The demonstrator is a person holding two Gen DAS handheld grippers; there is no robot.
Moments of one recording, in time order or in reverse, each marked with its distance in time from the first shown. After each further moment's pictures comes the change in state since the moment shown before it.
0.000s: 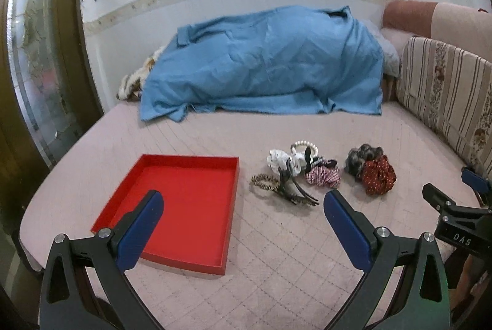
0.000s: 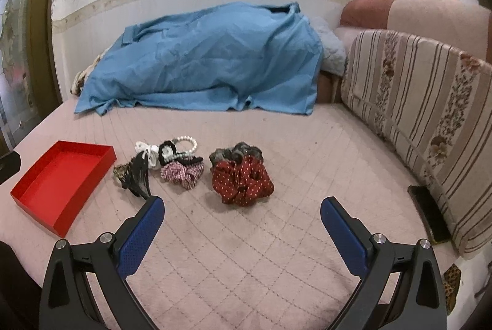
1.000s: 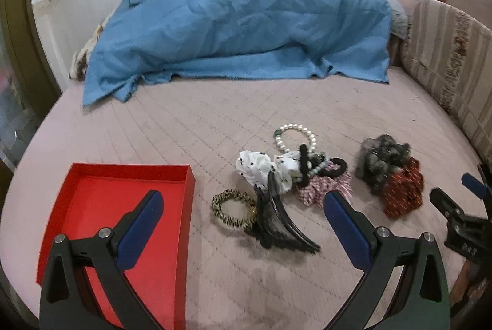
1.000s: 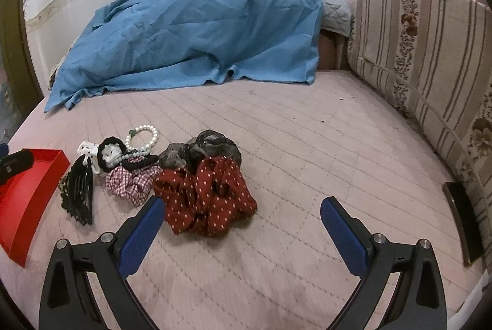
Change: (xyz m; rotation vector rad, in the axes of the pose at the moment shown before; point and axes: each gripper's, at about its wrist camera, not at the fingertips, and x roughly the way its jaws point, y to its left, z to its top) left arm 0.175 -0.037 0.048 0.045 0.231 -0.100; right arm 0.130 -0.043 0.017 0.060 0.123 0.014
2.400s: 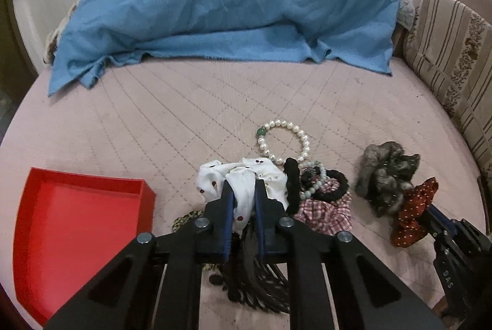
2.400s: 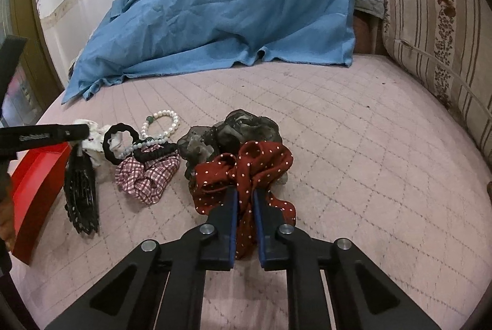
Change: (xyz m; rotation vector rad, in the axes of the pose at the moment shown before) left arm 0.054 -0.016 0.021 -0.008 0.087 -0.072; right arm 0.043 0.009 -0.009 -0.003 0.046 0.144
